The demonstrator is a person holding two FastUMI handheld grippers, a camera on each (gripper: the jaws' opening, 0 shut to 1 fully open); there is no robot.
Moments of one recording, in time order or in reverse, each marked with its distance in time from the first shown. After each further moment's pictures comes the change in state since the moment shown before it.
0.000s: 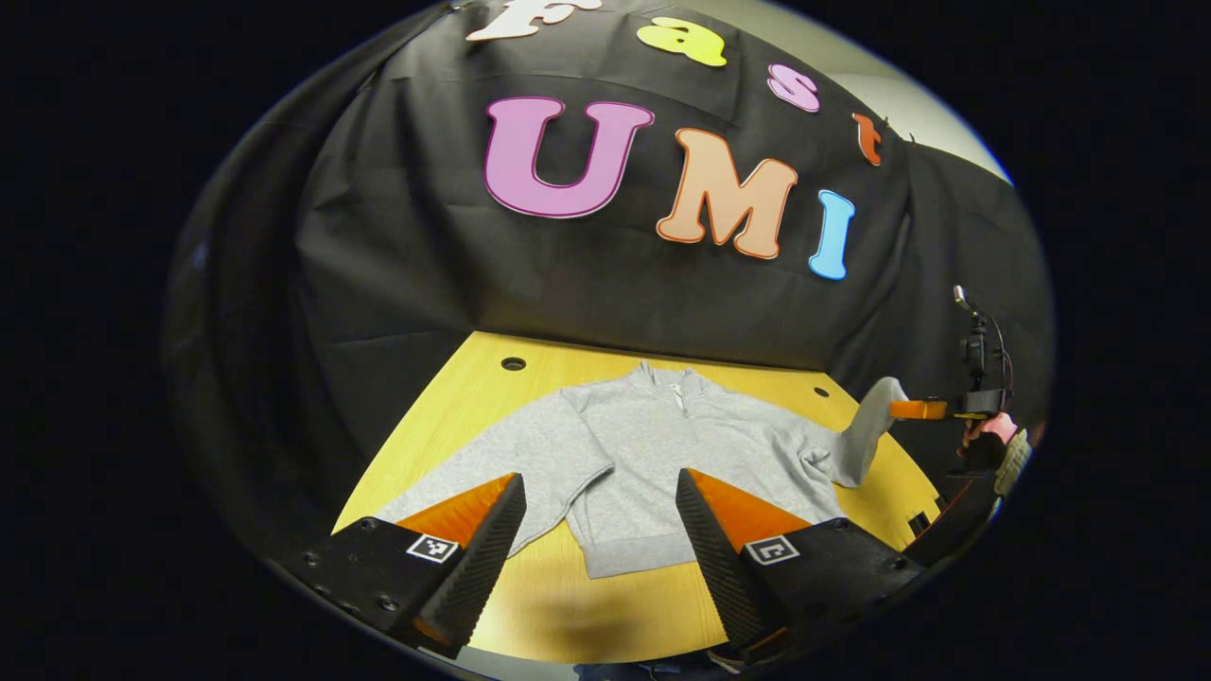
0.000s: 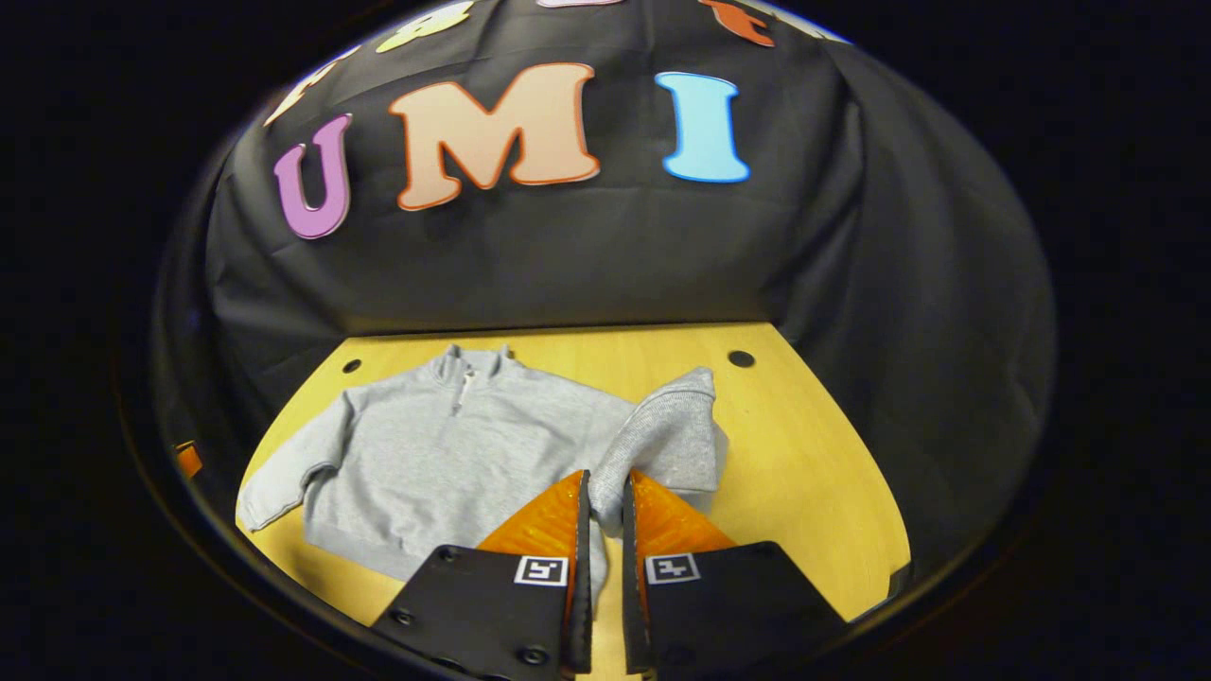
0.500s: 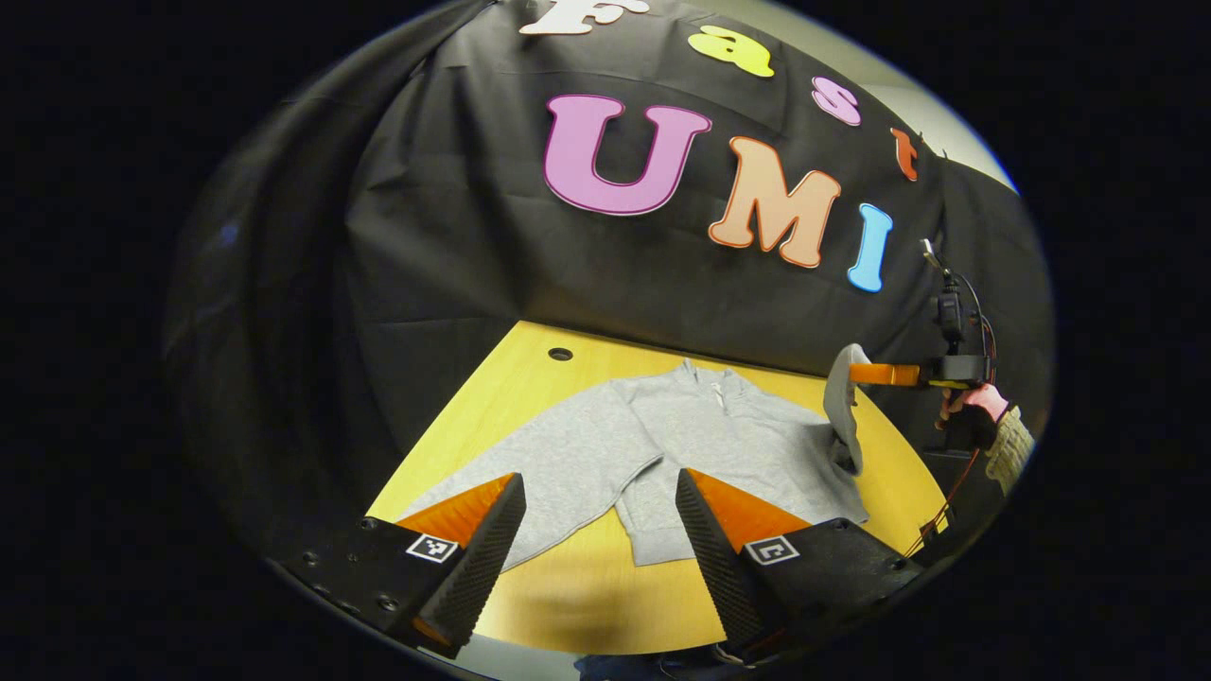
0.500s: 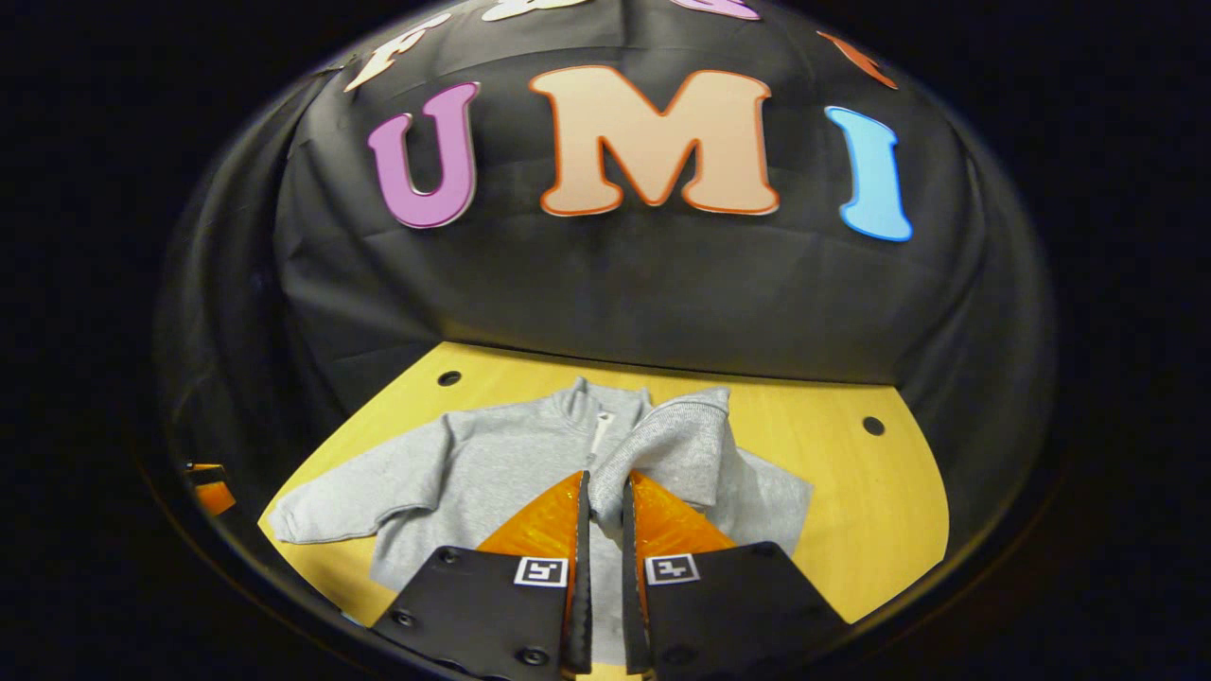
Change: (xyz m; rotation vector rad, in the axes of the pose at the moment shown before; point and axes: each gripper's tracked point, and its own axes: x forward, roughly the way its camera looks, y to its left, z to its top) left arm -0.019 0.055 -0.016 -0.053 0.009 0.100; right arm 0.039 0.182 0.049 -0.117 -0.049 0.252
